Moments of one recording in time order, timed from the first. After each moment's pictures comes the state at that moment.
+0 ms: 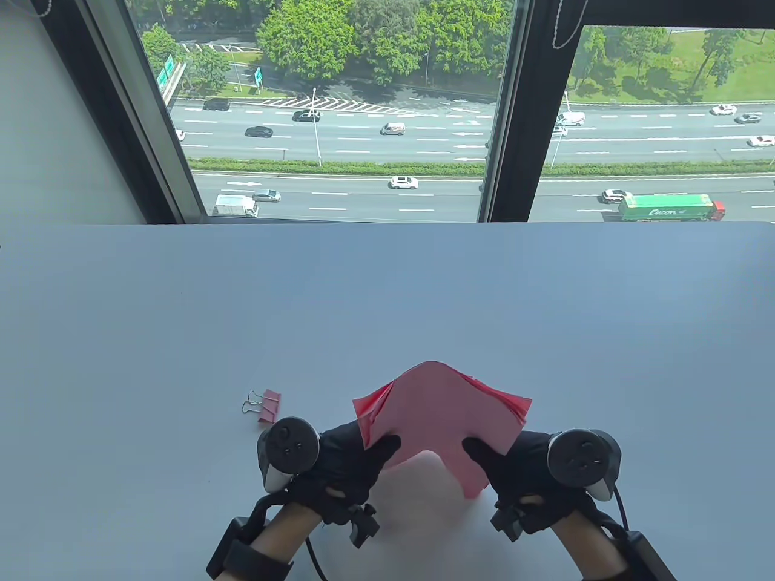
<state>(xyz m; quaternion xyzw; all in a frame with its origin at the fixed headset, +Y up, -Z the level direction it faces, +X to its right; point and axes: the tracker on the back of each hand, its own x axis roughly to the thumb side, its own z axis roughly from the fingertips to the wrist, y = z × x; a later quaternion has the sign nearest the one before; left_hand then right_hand) -0.128 -0.730 -0.288 0.02 -0.28 0.52 0.81 0.173 -0.709 -0.274 0.24 -0.10 0.86 0.44</state>
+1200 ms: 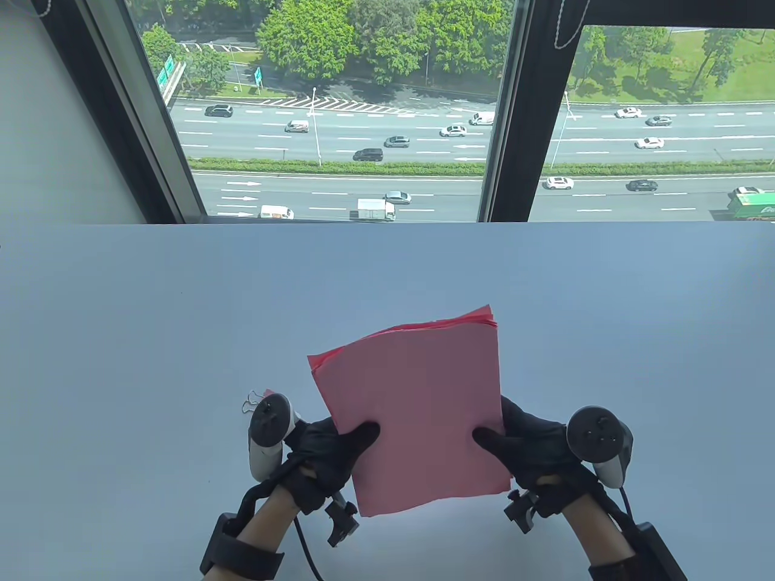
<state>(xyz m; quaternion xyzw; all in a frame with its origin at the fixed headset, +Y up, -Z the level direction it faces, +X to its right) -0.153 -0.737 -0.304 -0.12 -0.24 0.70 0.66 0.203 -0.731 -0.299 0.18 -0.03 0.83 0.52</state>
